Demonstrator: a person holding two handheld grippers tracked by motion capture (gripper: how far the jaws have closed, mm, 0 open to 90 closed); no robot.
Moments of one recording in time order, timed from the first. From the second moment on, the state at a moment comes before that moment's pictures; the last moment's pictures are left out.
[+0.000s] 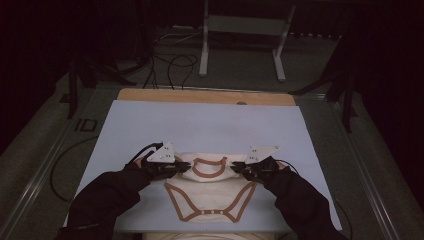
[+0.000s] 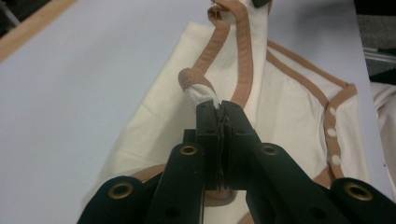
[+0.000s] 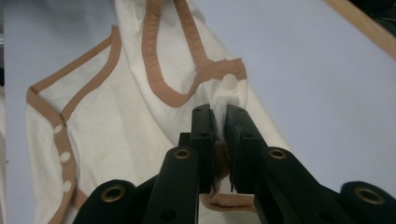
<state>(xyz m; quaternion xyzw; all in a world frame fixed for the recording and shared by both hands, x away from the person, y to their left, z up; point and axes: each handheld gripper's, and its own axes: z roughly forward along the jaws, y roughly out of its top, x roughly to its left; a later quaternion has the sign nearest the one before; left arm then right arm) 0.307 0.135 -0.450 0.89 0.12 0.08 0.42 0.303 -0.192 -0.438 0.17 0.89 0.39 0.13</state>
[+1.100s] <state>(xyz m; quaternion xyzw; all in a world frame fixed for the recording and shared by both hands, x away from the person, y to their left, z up) 0.280 0.136 -0.509 0.92 0.14 0.01 0.38 0.270 -0.203 -0.495 0.20 0.90 0.37 0.05</state>
